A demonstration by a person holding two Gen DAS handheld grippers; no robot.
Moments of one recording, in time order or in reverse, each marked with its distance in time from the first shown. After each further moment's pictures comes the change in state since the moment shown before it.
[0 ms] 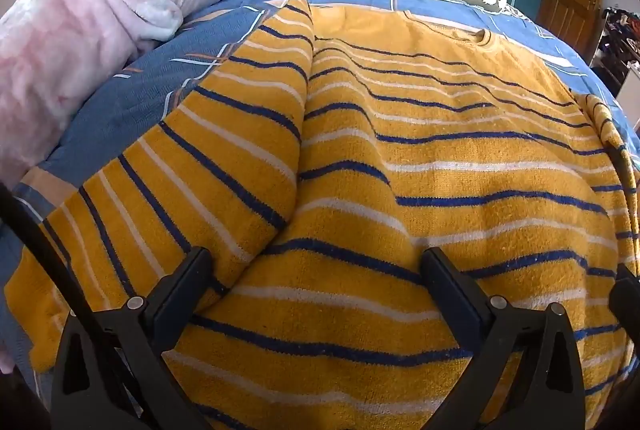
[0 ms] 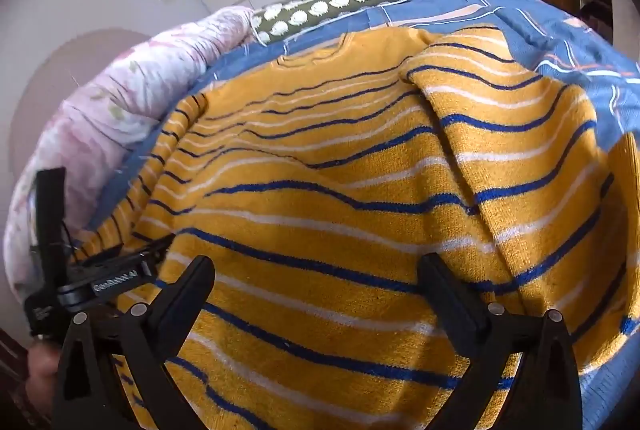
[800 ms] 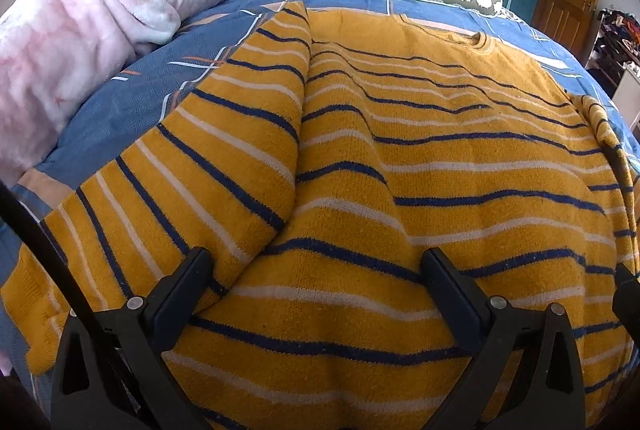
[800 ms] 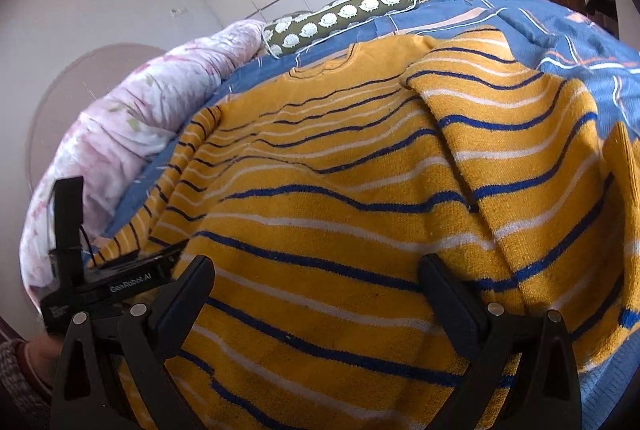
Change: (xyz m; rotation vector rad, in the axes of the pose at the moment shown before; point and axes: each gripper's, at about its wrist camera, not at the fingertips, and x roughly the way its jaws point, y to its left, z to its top) left arm -0.001 -0.003 -0.002 -0.006 -0.019 -0.016; right arm -0.009 -0.008 0.002 0.002 0.010 0.030
